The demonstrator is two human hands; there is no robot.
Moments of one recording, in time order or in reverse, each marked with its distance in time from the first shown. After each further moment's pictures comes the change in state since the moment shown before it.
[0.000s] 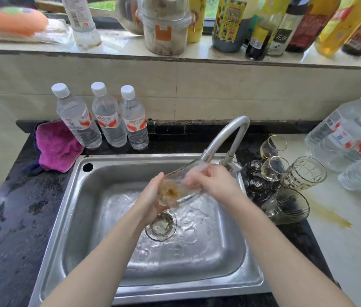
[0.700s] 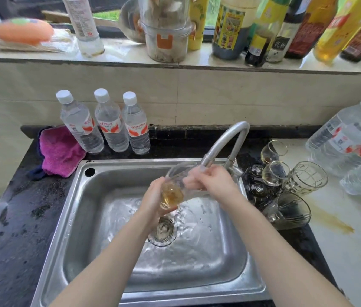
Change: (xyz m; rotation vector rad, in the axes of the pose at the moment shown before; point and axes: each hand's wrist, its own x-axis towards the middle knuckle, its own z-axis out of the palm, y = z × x) left_hand -0.001 0.001 0.011 -0.001 0.135 0.033; right_hand 0.007 -0.005 -0.001 -0.014 0.053 0.068
